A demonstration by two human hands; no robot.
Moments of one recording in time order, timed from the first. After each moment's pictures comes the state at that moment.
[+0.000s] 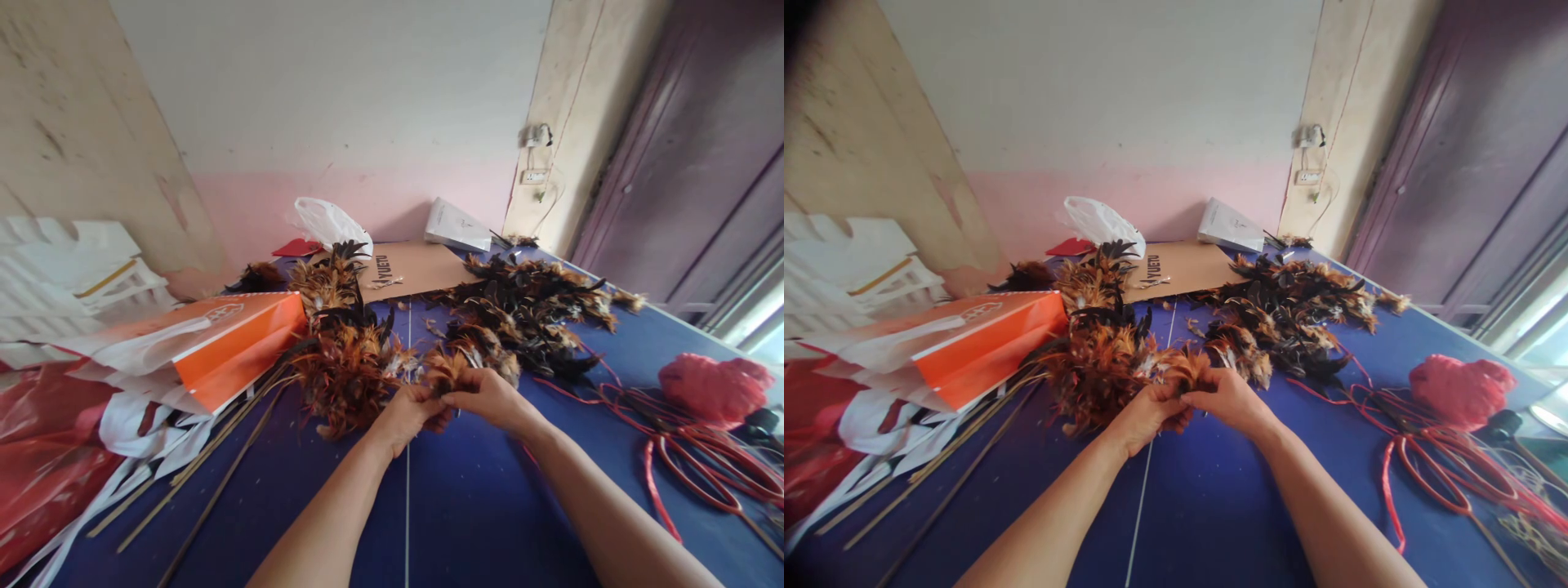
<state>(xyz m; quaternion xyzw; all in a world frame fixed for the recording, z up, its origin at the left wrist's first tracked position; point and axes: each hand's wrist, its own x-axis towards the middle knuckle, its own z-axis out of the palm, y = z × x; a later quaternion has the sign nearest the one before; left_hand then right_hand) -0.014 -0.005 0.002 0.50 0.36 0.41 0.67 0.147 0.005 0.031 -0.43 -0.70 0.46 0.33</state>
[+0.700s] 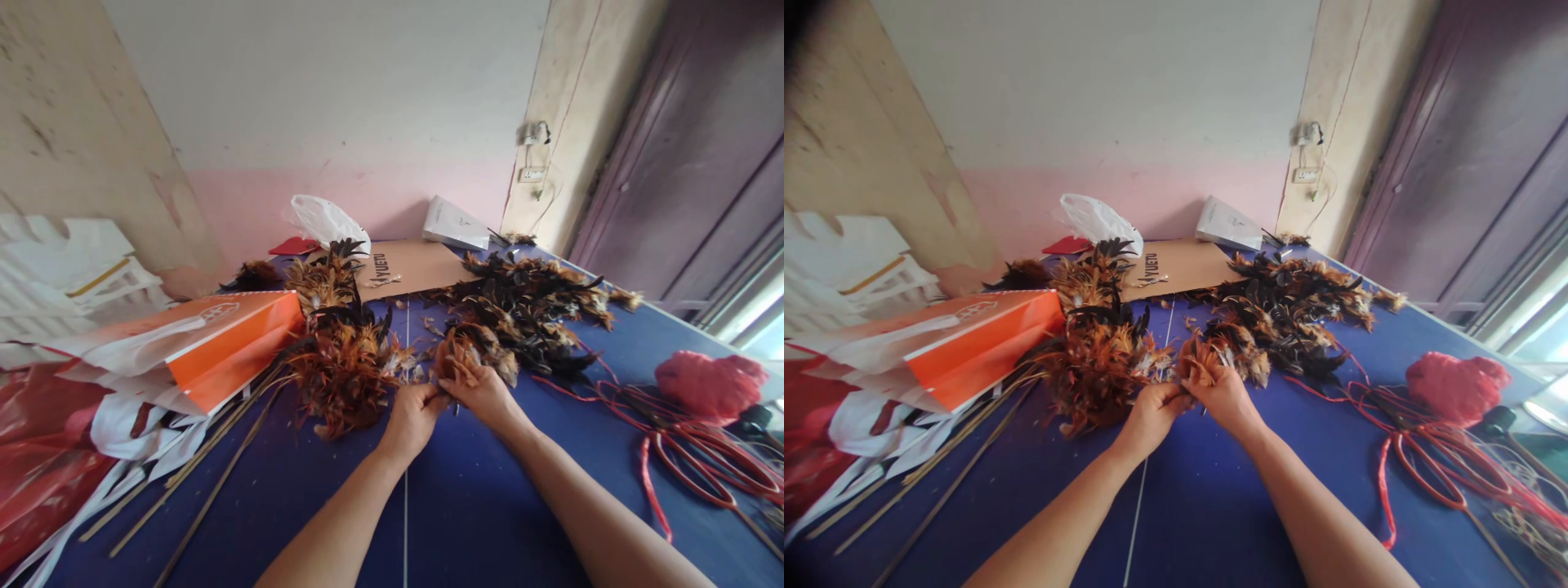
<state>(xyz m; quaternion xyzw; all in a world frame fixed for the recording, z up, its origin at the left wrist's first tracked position) -0.003 -0.006 -0.004 0.66 0.43 0.47 0.40 0.136 0.020 0.002 -0.47 -0.64 0.40 0.46</state>
